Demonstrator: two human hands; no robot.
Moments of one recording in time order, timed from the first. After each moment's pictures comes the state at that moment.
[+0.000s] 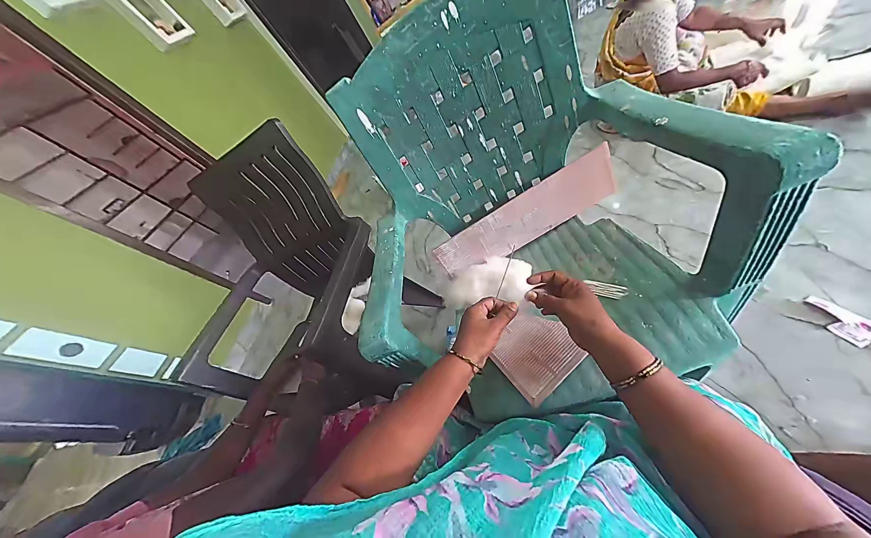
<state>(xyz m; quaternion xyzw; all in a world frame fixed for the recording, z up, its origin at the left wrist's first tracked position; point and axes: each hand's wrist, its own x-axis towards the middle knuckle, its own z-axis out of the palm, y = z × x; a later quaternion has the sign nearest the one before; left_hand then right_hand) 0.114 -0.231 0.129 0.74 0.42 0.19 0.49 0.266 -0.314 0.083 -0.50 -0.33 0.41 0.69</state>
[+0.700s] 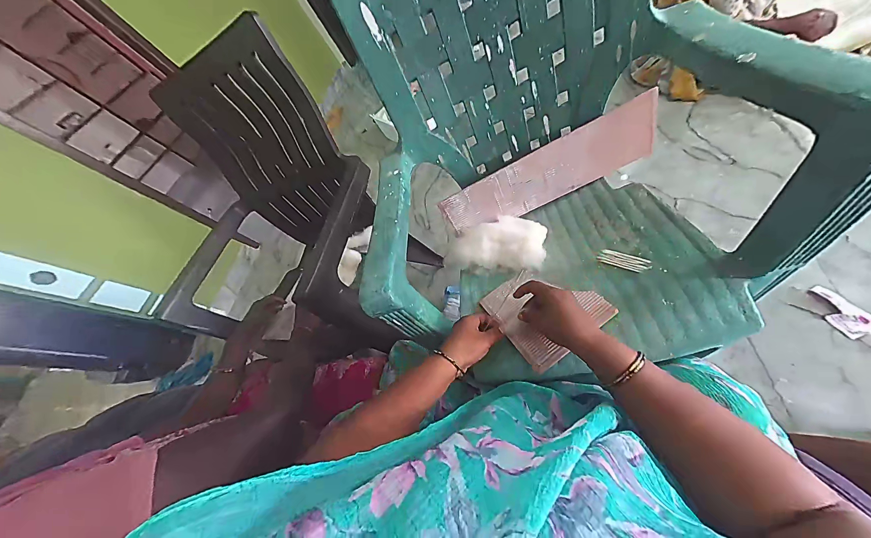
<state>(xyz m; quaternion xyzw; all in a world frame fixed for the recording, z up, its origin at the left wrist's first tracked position) 0.048 -0.232 0.096 0.74 0.50 -0.03 0.45 0.222 -0.308 0.071 -0.71 -0.51 0.36 0.33</state>
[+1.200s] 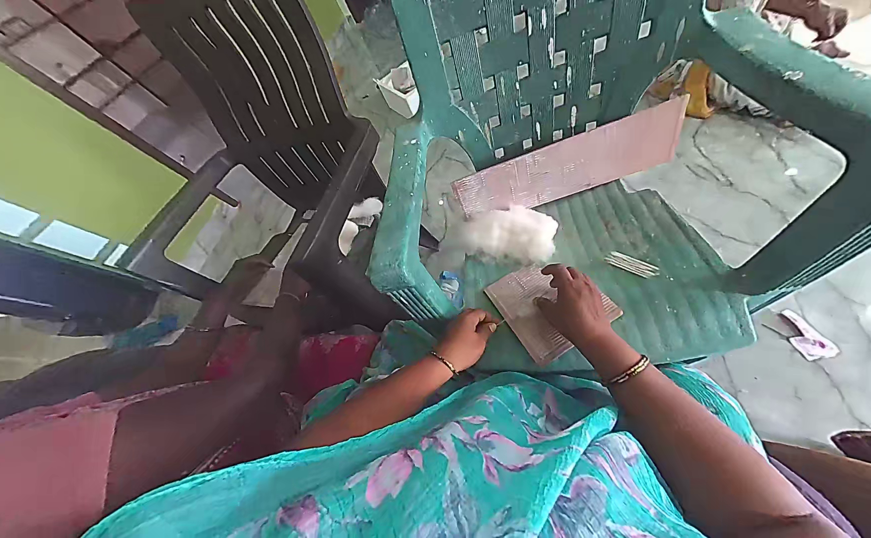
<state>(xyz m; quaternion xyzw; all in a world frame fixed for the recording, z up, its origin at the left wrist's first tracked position) 0.023 -0.238 0.093 0.79 0.46 -0.04 0.41 0.225 -0.309 0.056 -0.77 -0.53 0.18 0.31</state>
